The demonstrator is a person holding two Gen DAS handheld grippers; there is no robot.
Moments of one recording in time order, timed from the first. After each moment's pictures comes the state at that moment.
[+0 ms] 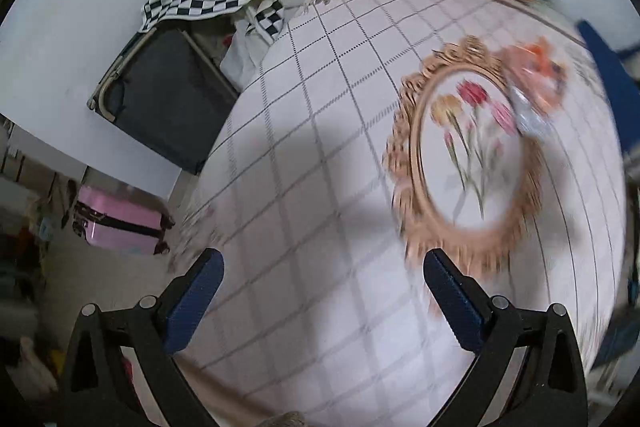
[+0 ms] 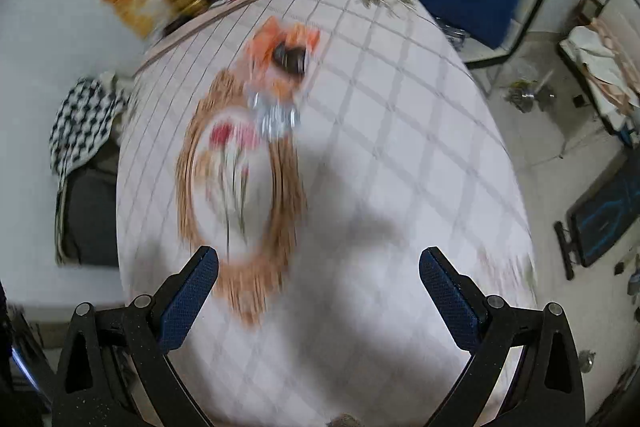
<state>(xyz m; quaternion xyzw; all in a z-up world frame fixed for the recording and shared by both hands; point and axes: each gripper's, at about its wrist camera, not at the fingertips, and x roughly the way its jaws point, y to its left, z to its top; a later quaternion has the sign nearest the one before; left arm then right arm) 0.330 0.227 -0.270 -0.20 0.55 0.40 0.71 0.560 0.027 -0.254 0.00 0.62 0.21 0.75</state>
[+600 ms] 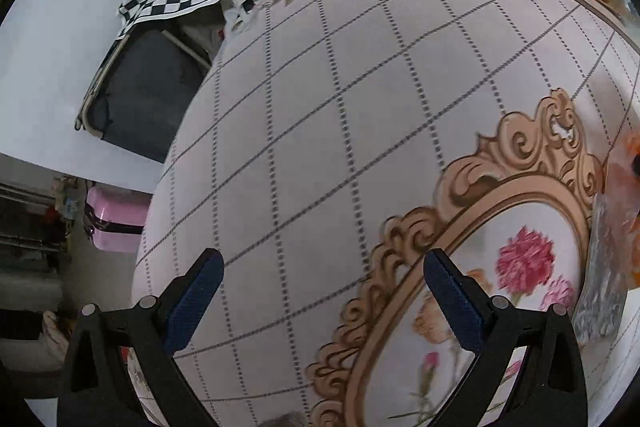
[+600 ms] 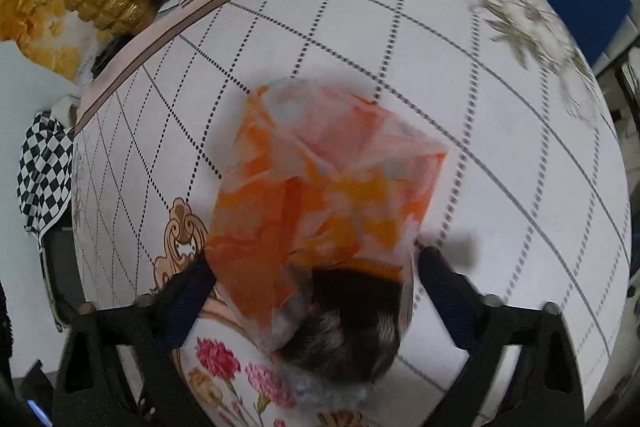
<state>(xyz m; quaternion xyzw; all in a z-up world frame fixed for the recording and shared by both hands) 0.487 0.334 -0.347 -0.20 0.60 0.45 0.64 0.773 0.212 -0.393 -0.01 0.66 0.21 0.72</state>
